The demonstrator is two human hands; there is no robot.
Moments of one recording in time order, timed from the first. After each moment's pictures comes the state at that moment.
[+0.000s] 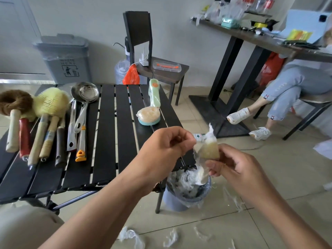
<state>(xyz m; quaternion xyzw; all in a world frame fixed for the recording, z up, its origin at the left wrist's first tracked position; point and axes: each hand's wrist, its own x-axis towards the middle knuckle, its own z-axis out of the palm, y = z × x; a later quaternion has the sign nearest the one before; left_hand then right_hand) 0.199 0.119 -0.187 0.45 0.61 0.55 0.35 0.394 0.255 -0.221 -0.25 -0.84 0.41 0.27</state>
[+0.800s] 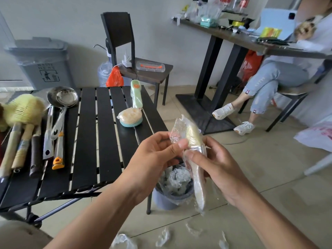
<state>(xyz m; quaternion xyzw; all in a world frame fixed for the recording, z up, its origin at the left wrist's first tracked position) 0.222 0.138 -0.210 0.33 0.45 0.66 0.51 0.392 0.241 -0.217 -0.28 -0.68 0.62 0.27</state>
